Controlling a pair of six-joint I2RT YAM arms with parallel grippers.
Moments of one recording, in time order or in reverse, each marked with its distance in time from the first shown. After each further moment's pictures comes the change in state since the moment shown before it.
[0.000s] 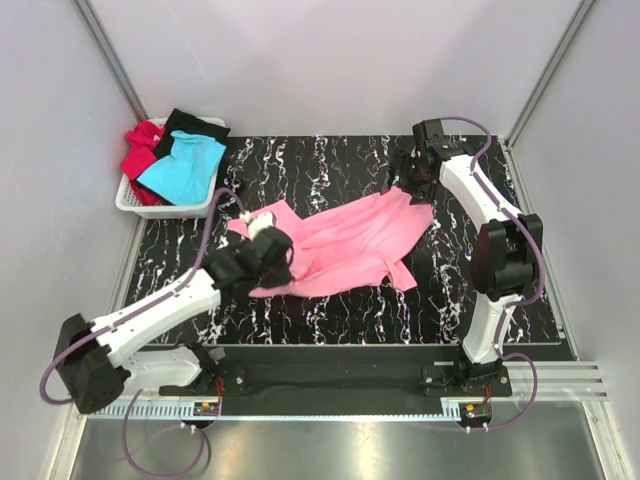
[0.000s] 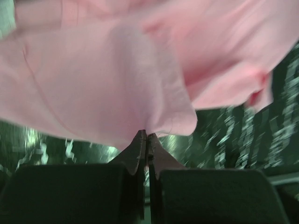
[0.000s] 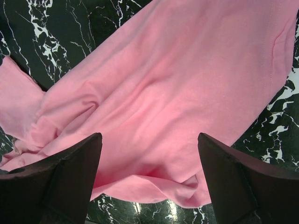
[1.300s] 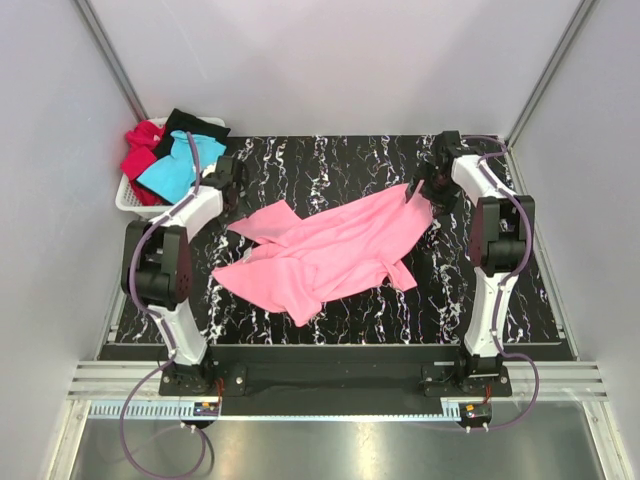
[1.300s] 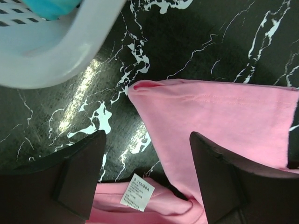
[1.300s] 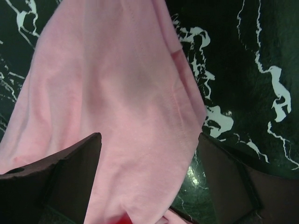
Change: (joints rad) left arm 0.640 0.679 0.383 0.058 -0.009 0.227; right arm -0.166 0.225 0.049 0.003 0.067 0.052
